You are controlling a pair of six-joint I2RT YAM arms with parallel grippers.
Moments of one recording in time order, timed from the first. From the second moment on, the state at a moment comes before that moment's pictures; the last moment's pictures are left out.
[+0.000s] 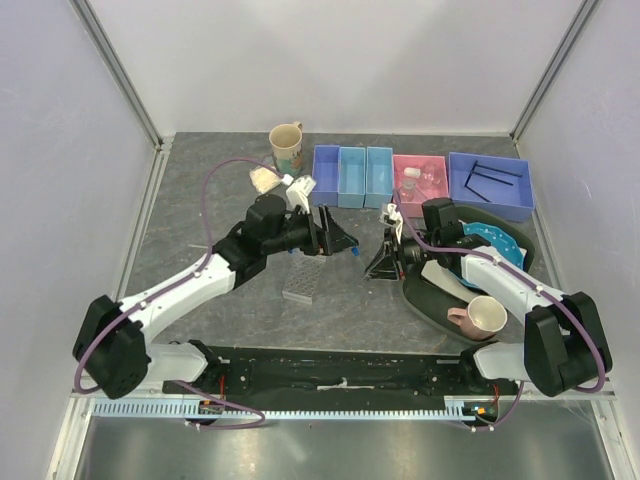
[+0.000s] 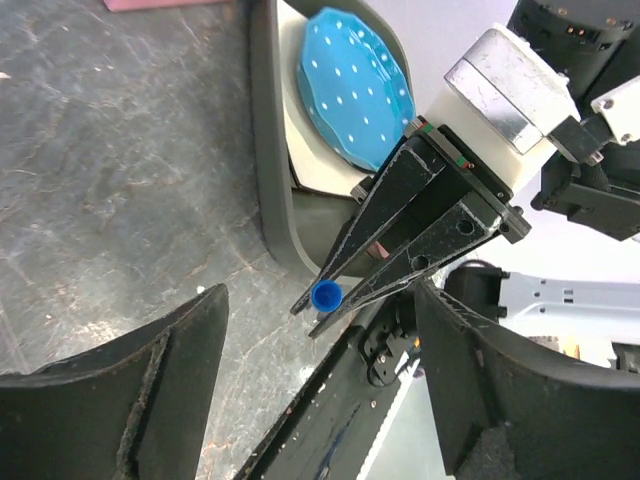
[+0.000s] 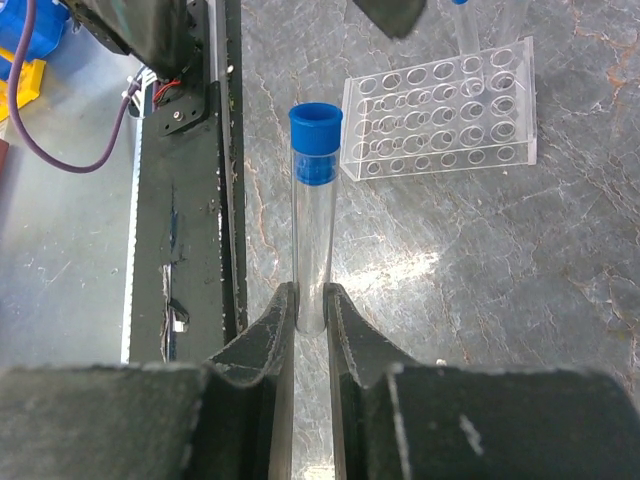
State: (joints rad) left arm -0.69 1.25 0.85 0.09 0.36 -0.73; right arm 0.34 1.31 0.75 -0.21 -1.12 -0.24
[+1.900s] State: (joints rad) left arm -0.75 1.36 0.96 -0.13 0.43 -0.58; right arm 0.36 1.34 0.81 -0.42 -1.07 -0.51
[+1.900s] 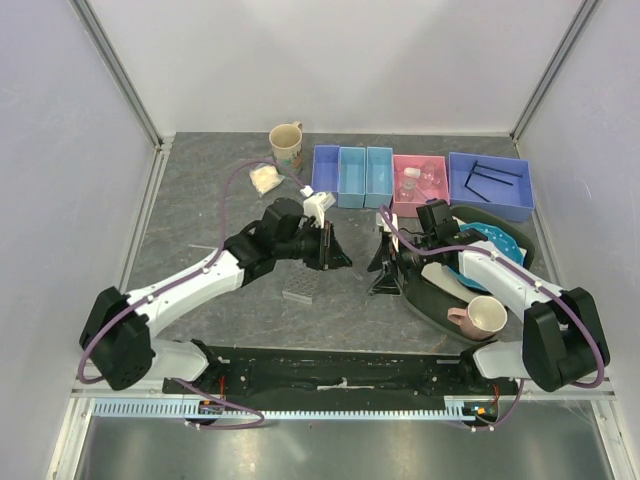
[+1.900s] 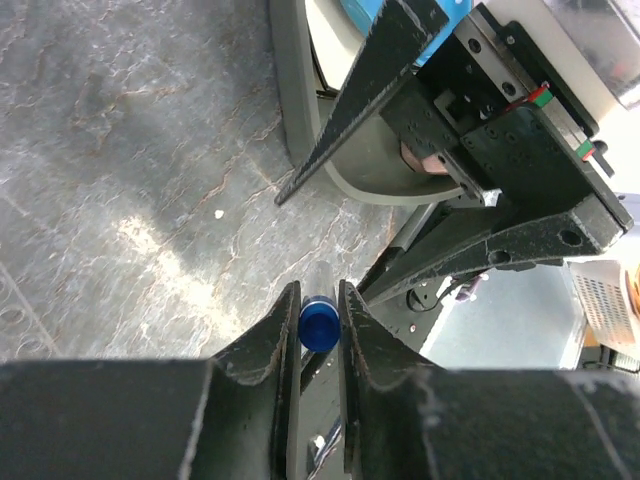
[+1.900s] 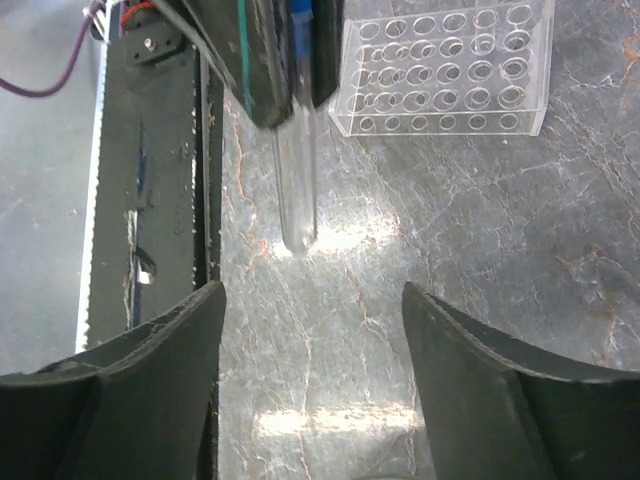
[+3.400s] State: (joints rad) left arm -0.73 1.15 0.75 -0.31 -0.28 -0.37; right arm 0.36 1.33 0.83 -0.56 -0.92 -0.74
